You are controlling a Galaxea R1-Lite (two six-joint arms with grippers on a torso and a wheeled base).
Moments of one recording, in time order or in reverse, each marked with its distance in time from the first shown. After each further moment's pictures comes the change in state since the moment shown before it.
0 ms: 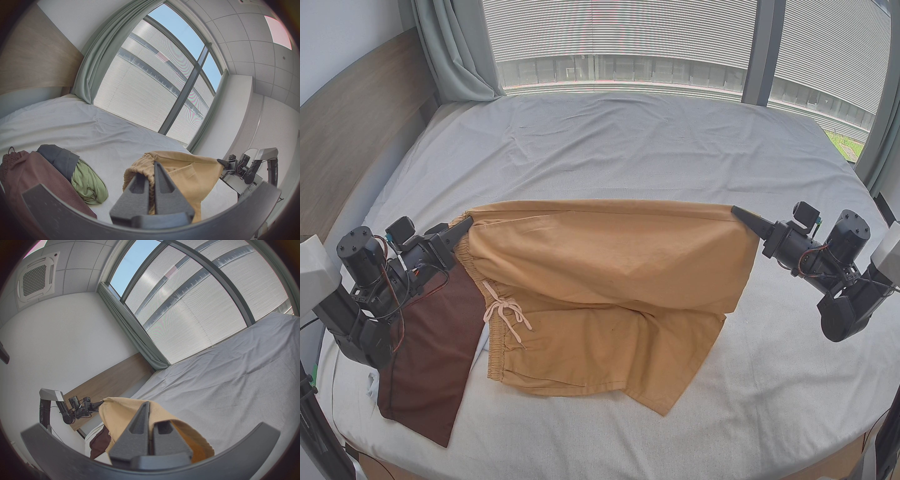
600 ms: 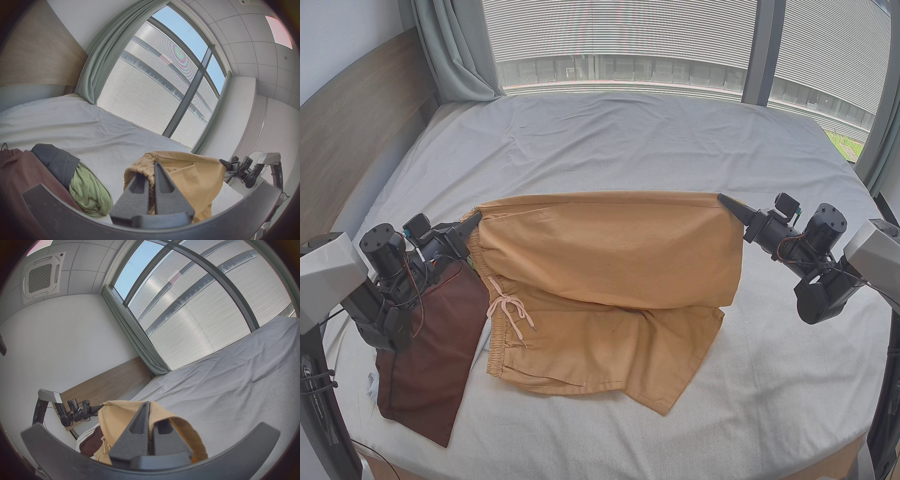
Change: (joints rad) left arm 0.000 0.167 -0.190 0.000 0.044 -0.021; right arm -0.004 0.184 -0.265 0.001 -0.006 0.006
